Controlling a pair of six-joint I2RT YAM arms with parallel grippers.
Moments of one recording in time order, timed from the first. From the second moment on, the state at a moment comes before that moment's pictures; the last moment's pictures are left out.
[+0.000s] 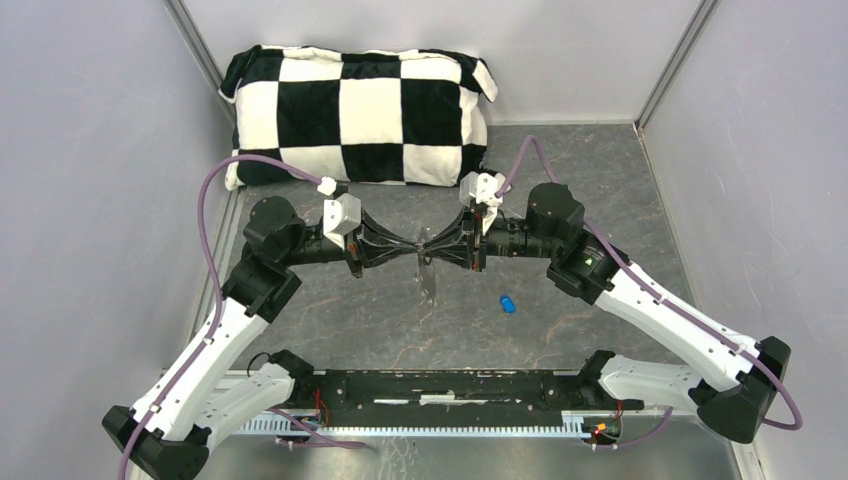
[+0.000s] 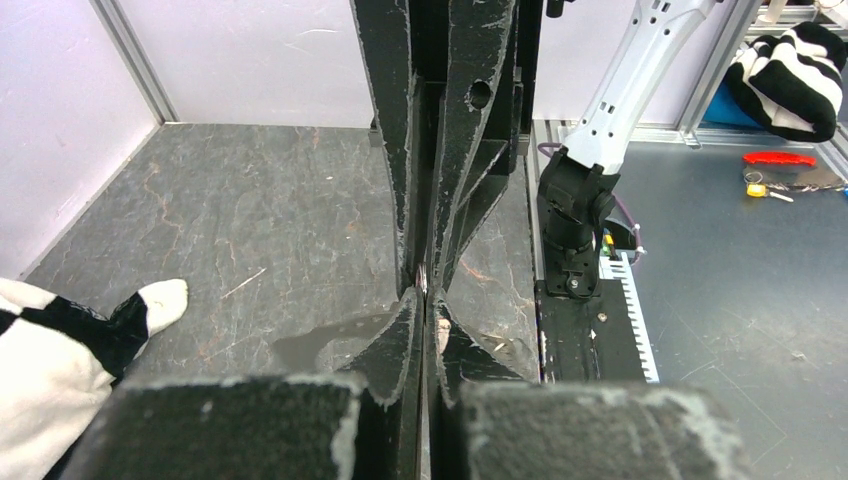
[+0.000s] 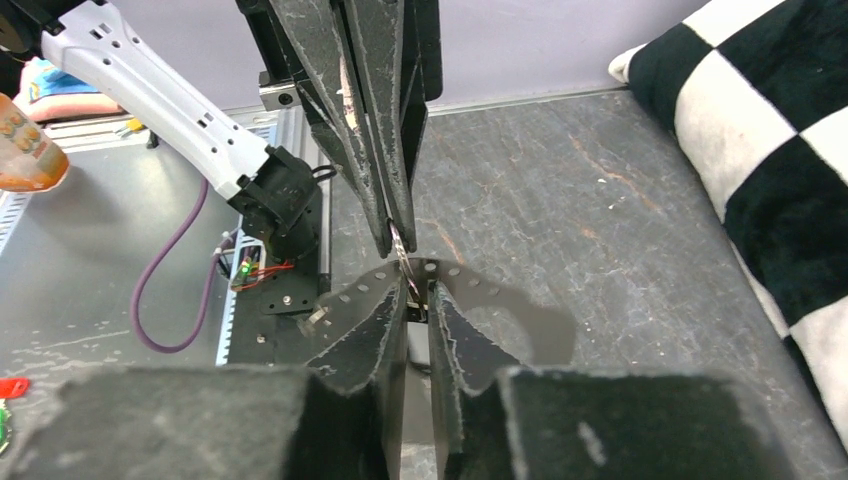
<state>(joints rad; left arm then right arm) -0.53 0.84 0.93 -0.02 0.95 0.00 0.82 1.10 1.08 -0.06 -0.63 0.00</state>
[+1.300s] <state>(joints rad) -0.53 0.83 0.93 -0.06 1.00 0.01 0.81 1.16 1.15 -0.09 -0.80 -0.02</state>
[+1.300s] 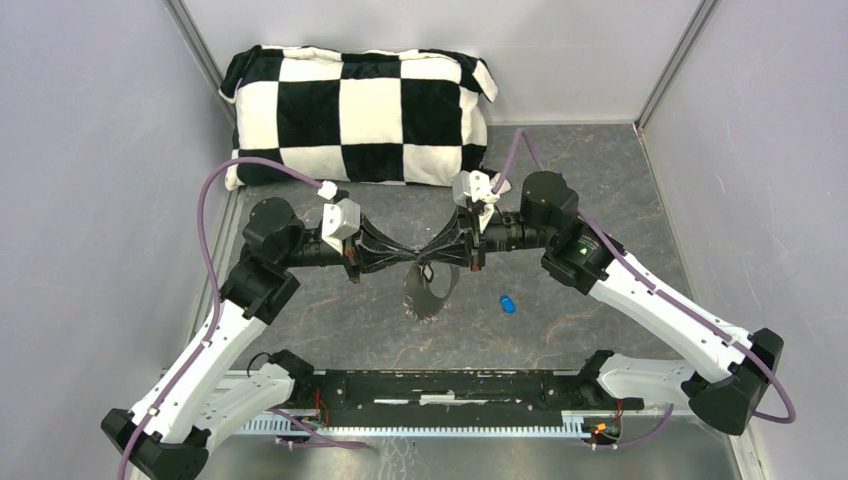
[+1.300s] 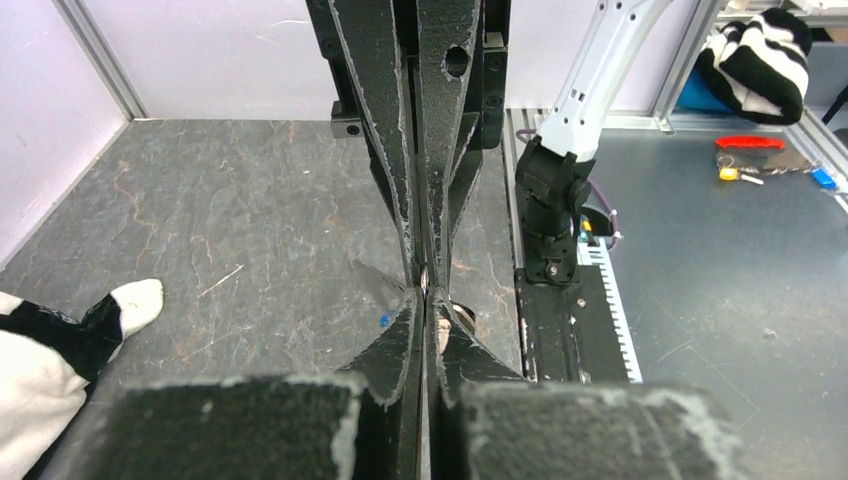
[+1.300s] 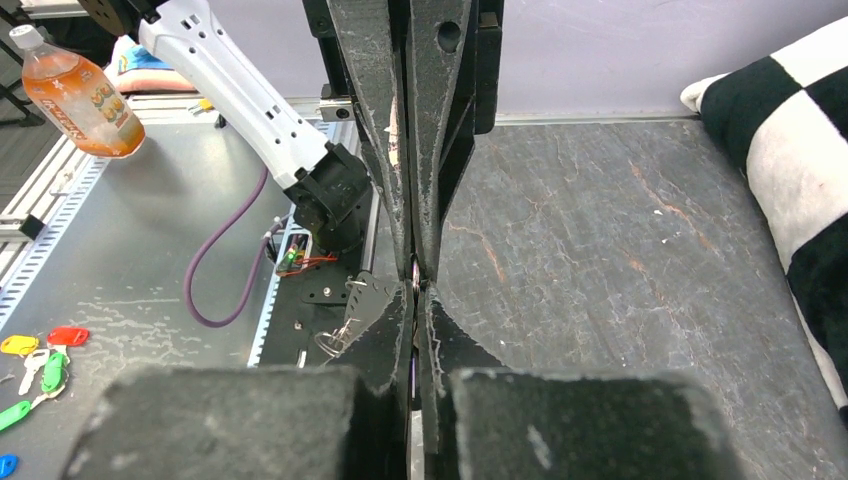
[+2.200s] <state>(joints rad) -0.53 1.04 1.14 -0.72 1.00 0.68 0.89 1.33 1.42 -0.64 -0.65 -0.25</state>
